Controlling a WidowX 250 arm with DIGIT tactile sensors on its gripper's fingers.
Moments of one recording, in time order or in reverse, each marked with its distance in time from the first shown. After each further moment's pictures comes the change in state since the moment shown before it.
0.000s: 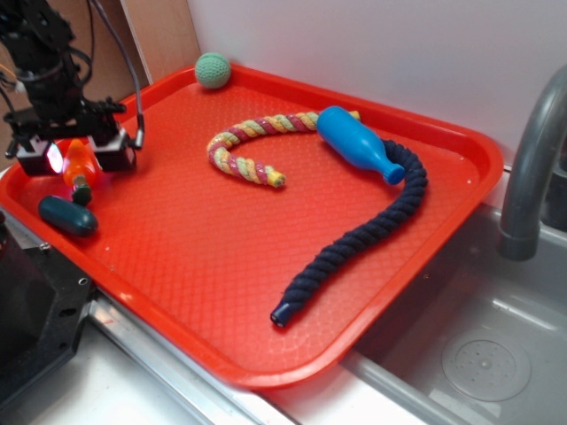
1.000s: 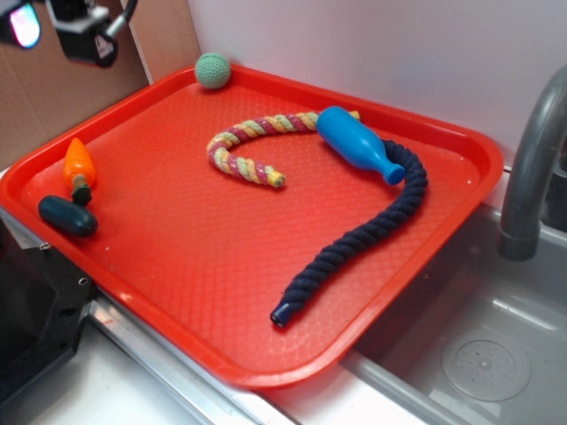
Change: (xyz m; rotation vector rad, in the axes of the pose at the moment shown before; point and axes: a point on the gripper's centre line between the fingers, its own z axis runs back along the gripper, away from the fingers) arm -0.019 -0.016 0.123 0.064 0.020 -0.264
